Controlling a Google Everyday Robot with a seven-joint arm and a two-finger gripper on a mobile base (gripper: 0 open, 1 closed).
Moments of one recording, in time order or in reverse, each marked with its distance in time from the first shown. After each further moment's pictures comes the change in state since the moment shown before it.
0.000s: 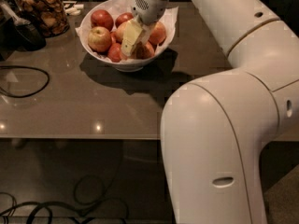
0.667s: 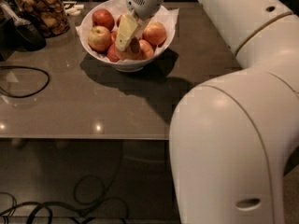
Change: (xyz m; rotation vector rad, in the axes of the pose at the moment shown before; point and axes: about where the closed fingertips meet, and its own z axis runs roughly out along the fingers) arm -0.014 0.006 -0.017 0.060 -0.075 -0.048
